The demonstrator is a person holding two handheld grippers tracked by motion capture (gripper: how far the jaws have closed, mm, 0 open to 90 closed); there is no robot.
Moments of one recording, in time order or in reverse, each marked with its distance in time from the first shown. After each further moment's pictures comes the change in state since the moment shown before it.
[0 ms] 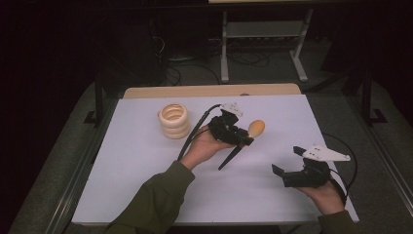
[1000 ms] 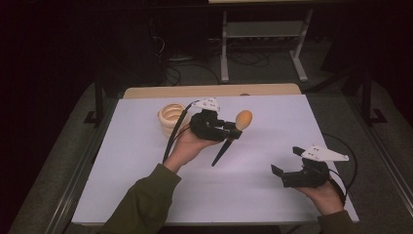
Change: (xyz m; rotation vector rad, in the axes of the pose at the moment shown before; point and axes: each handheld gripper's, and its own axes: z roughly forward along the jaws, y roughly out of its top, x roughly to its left) left arm -0.003 -0.013 -0.054 -0.185 -0.010 0.017; right arm 0.001 0.000 0.001 0.003 -0.001 -0.004
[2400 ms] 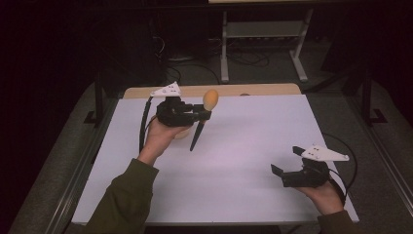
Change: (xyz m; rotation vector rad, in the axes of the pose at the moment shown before) left arm 0.030 -0.005 -0.080 -0.137 0.151 -0.034; right arm 0.001 0.001 0.000 -0.002 -0.001 0.002
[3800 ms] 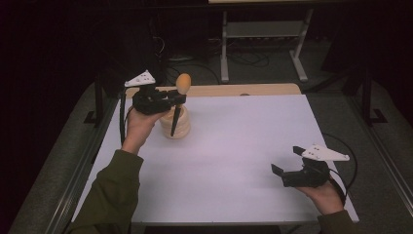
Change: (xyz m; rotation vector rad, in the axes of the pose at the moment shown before) left arm 0.044 0.003 -0.048 -0.063 0.201 -0.022; right arm -0.001 0.000 0.000 -0.001 -0.002 0.004
